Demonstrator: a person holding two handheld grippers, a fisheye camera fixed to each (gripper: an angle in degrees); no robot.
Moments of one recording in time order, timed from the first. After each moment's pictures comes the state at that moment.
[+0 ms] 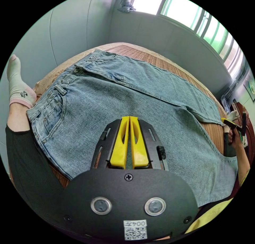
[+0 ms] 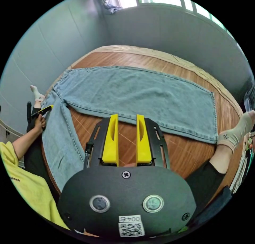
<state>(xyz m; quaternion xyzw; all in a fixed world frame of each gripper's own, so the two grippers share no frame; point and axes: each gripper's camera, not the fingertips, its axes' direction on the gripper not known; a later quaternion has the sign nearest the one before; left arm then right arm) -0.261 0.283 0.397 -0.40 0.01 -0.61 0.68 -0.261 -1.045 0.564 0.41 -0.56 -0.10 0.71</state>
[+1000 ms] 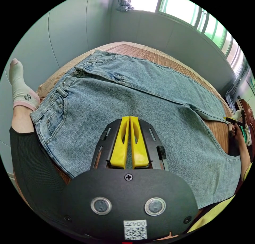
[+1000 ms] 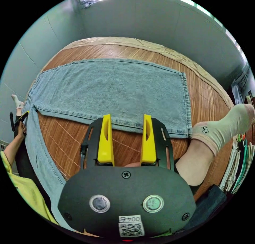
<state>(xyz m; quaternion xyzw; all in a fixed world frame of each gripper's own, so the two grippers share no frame) -0.275 0.264 0.403 -0.42 -0.01 -0.59 0.69 -0.263 -1.161 0.652 0.35 -0.52 -0.06 0.78</state>
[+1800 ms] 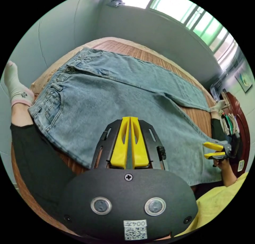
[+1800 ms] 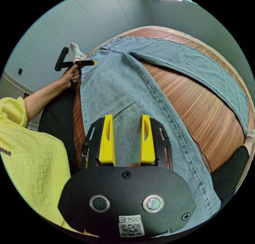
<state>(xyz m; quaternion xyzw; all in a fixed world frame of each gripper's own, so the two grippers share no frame) -0.314 0.236 0.389 -0.40 0.09 -0.61 0.68 -0.404 -0.942 0.540 0.39 -0.58 -0.29 0.65</state>
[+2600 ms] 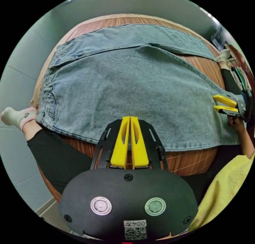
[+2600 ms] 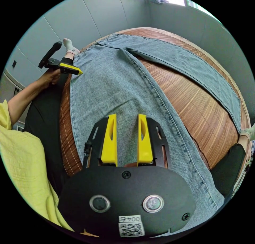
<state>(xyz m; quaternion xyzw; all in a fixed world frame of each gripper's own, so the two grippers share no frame) -0.313 0.196 0.430 -0.55 0.18 -0.43 0.69 -0.432 -0.955 0.539 0.42 -0.53 -0.26 0.68</state>
